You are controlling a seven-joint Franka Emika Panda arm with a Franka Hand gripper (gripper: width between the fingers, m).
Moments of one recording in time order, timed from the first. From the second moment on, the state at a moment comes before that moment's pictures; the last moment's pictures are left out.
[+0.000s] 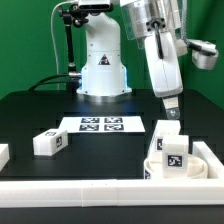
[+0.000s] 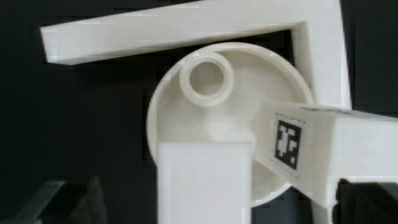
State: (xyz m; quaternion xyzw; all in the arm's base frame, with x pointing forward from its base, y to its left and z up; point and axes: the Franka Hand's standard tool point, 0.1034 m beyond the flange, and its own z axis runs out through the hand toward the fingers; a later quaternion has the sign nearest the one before) arm 0.608 0.072 0.113 -0.63 0.77 0.06 0.10
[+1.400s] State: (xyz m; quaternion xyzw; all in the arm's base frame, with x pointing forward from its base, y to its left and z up) arm 0.607 0.075 0.112 -0.93 0.36 0.02 0.06
